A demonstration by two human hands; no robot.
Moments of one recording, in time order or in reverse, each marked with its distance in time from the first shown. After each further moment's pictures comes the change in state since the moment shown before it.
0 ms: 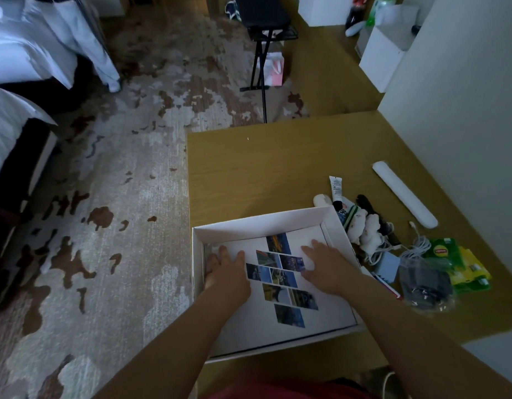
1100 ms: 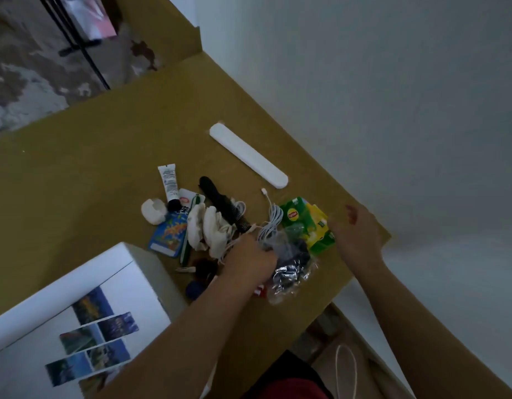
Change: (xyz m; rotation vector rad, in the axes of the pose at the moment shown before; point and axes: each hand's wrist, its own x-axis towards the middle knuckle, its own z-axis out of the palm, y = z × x) left_hand 0.026 0.334 0.034 -0.469 -0.339 0.227; right_hand -0.082 0.288 -0.039 0.782 0.805 0.825
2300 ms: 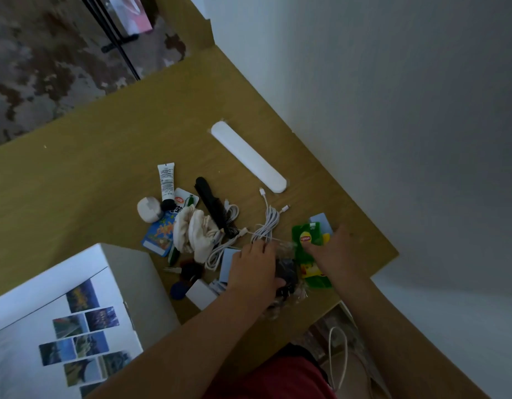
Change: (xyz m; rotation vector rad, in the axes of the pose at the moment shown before) left_hand 0.032 0.002 0.061 0.775 0.082 0.274; right_hand 0.028 0.017 0.017 -0.204 -0.300 0.144
